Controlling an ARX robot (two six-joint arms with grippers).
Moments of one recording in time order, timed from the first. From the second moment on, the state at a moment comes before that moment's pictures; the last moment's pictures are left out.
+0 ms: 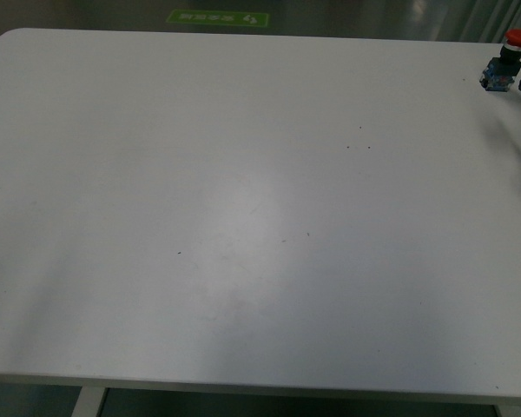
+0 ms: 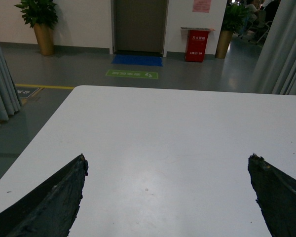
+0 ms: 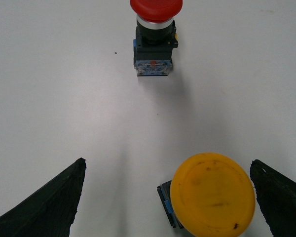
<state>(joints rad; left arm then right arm) 0.00 0.00 0.02 0.00 0.00 -0.01 -0.15 2.07 1.19 0.30 -0.04 -0.06</state>
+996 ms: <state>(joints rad) 0.00 0.00 0.02 0.00 0.00 -0.01 -0.14 1.41 0.43 0.96 -0.14 0.03</state>
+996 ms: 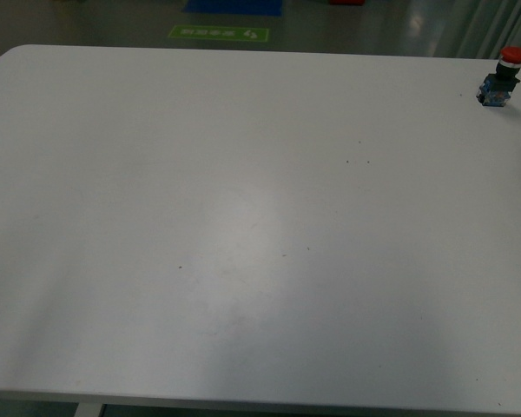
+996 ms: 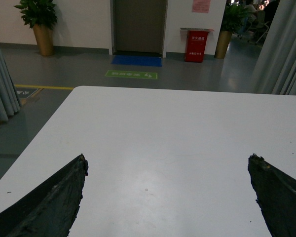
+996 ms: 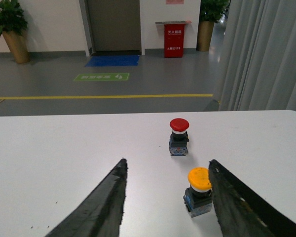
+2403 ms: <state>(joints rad) 0.00 0.00 0.02 0.00 0.00 -0.01 0.00 0.46 0.00 0.46 0.00 0.00</state>
